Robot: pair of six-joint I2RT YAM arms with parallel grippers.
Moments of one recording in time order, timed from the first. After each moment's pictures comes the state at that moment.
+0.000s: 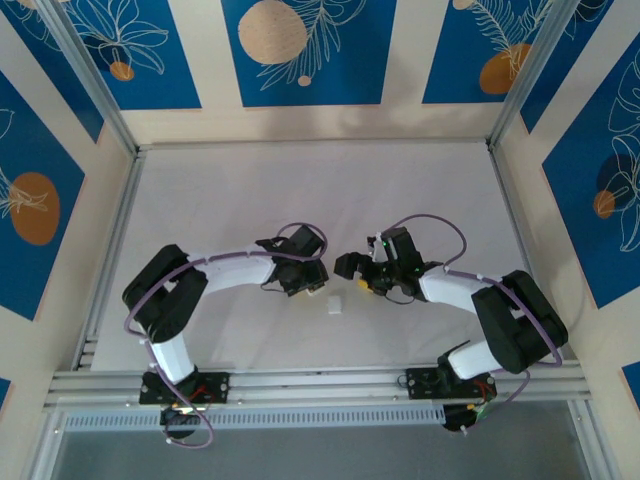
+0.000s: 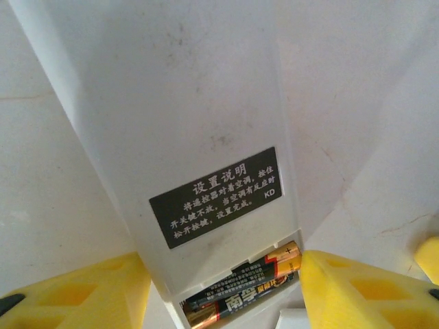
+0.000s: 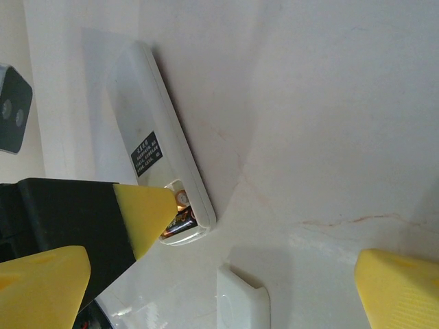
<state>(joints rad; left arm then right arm) -0.82 1.77 1.04 -0.43 0.06 -1.11 0.47 1.43 0.52 0.08 -0.51 0.81</state>
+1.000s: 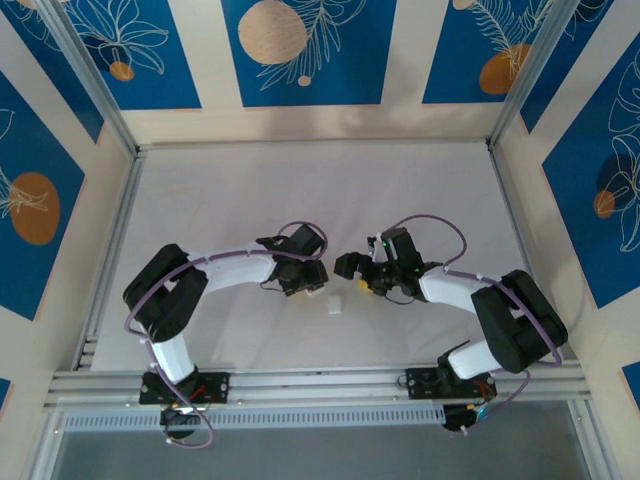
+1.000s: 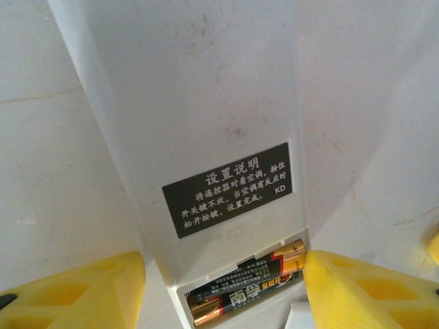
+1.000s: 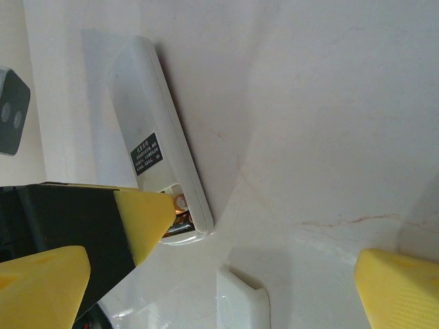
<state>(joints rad) -0.81 1.77 1.06 -0.47 0.07 -1.08 0.47 1.44 0.52 0.09 -0.51 0.82</state>
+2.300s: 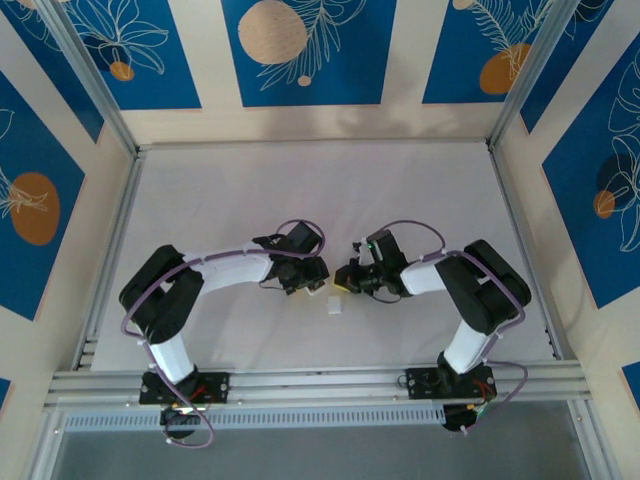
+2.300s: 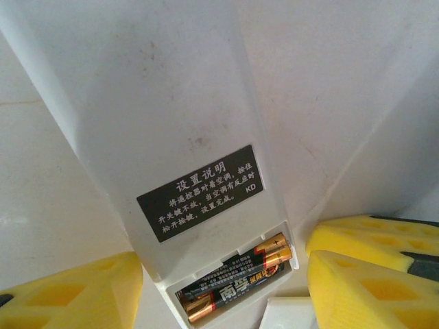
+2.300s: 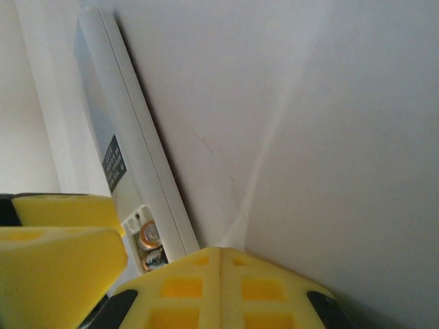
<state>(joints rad) -0.80 1.75 1.05 -0.44 0.09 -1.10 0.51 1.71 0.57 0.30 -0.62 0.90</state>
